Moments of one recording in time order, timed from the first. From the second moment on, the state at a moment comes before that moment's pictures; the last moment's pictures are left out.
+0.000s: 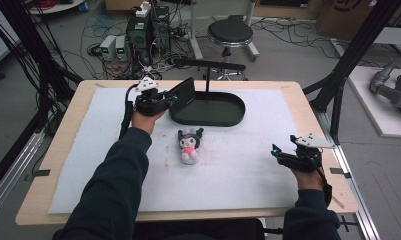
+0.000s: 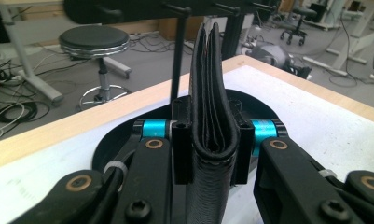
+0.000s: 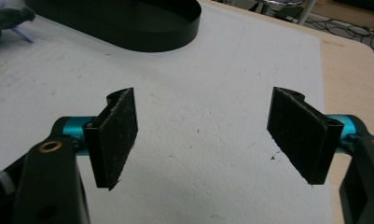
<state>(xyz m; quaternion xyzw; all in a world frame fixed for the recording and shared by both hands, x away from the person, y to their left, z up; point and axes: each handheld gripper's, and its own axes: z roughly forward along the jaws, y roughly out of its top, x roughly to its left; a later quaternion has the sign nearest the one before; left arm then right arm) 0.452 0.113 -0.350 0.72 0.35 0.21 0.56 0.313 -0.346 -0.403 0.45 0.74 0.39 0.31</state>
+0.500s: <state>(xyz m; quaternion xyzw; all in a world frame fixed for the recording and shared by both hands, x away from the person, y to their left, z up) 0.498 0.063 -0.376 0.74 0.35 0.16 0.54 0.316 -0.345 -0.404 0.45 0.74 0.39 0.31</state>
